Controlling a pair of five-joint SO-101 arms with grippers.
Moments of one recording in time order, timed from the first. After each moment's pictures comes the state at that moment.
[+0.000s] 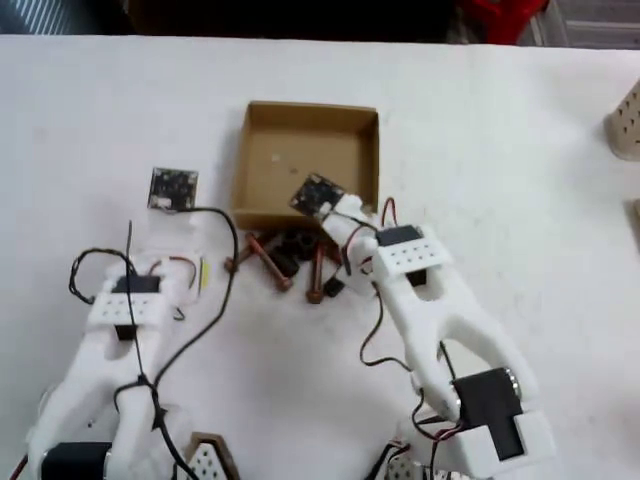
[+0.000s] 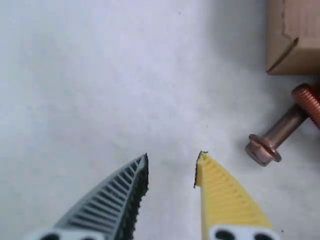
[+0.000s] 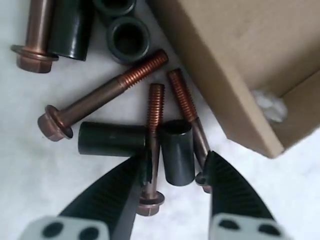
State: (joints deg) left arm -7.3 -28.0 67.0 29.0 7.3; right arm -18.2 -6.4 41.3 44.5 41.4
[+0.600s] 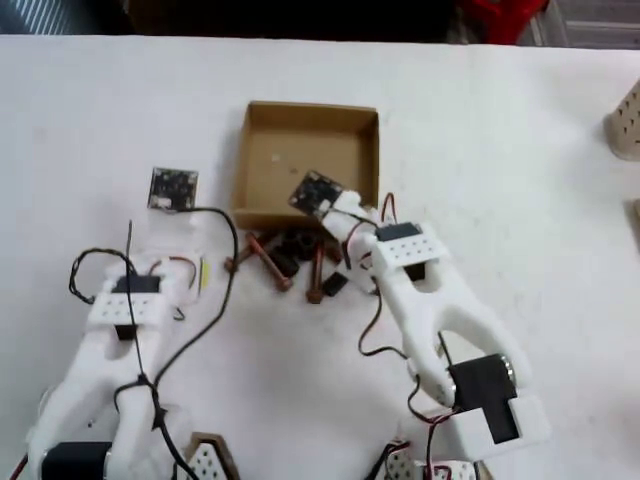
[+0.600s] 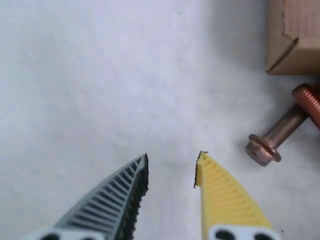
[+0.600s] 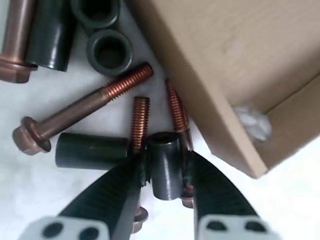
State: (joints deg) left arm -7.3 -28.0 67.0 29.0 7.3; right arm -17.3 -1.4 40.0 39.7 44.2
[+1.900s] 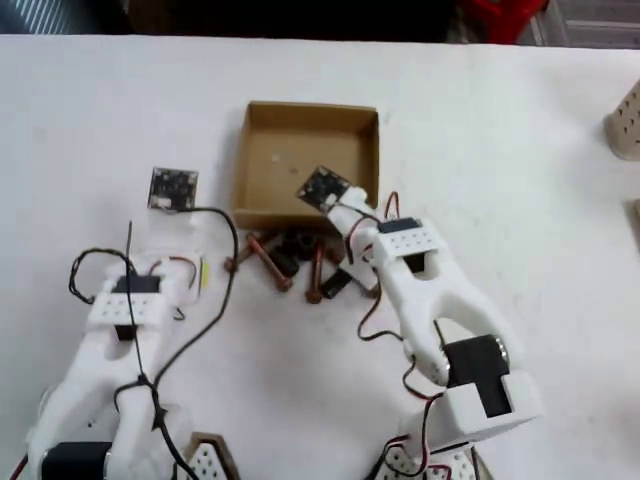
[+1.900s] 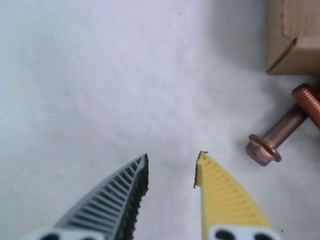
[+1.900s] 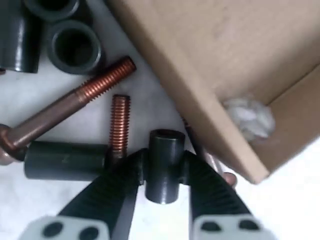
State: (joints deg) left arm -7.3 -28.0 67.0 29.0 7.3; right arm -16.1 3.6 37.1 39.2 41.5
